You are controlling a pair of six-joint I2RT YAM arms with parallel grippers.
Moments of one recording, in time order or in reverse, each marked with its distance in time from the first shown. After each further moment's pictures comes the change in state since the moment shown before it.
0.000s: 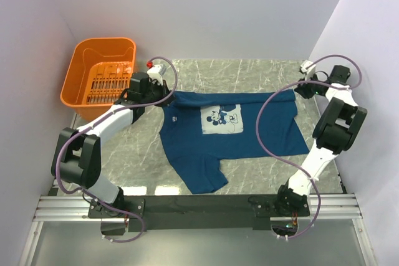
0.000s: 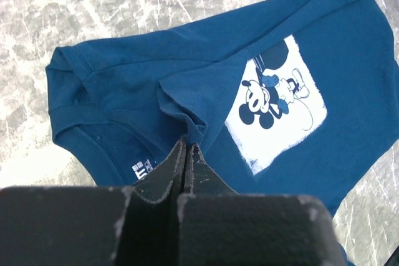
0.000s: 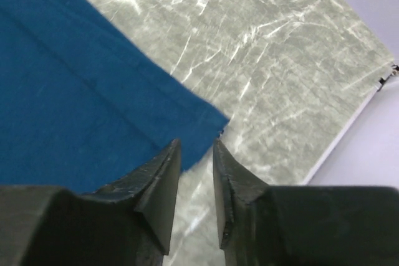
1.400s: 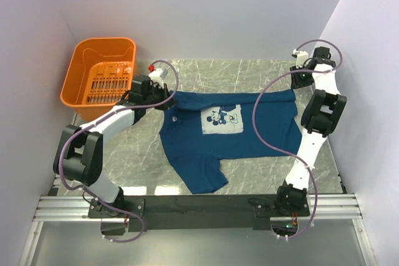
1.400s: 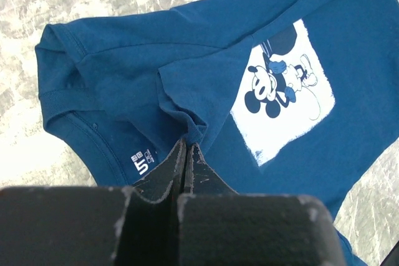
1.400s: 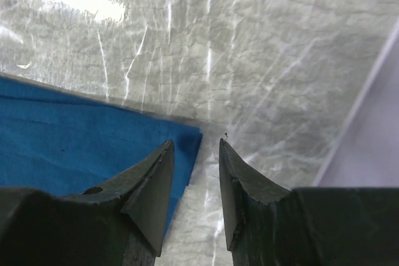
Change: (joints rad) left arm 0.000 0.027 -0.026 0.003 0.012 0.000; right arm 0.145 0.364 0.629 -0.430 0.530 0.494
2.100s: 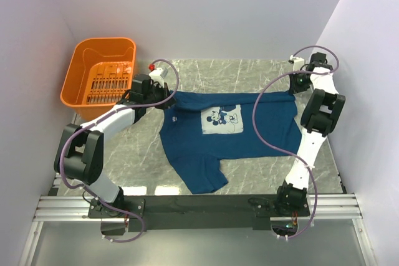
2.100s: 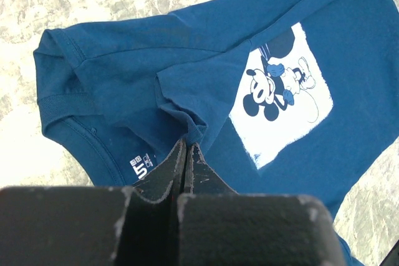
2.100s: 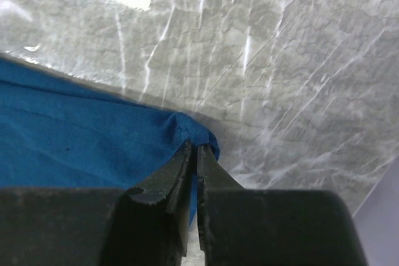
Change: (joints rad) left arm 0.000 0.013 0.013 0.003 0.005 -0.003; right arm -0.003 0.027 -0.051 -0.003 -0.058 -0.013
